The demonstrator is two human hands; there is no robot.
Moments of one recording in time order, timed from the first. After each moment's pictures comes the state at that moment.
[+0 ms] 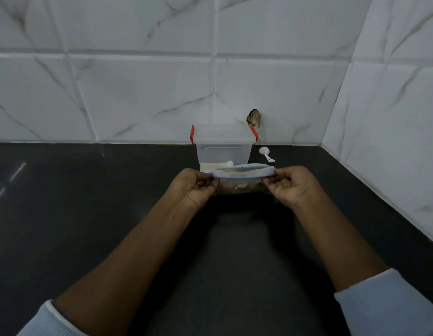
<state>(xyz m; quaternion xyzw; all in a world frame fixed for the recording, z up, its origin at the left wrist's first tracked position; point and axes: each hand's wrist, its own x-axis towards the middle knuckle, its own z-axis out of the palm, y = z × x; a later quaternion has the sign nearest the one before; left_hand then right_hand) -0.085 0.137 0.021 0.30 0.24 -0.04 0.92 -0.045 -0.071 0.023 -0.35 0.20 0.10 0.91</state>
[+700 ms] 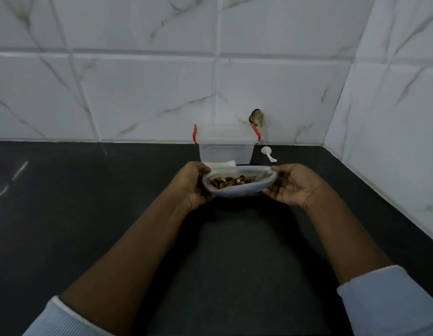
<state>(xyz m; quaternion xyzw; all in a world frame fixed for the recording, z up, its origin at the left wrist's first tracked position) -0.086 0.144 0.019 0.53 0.23 -0.08 0.81 -0.039 -0.086 0.017 -0.56 0.16 0.18 0.80</state>
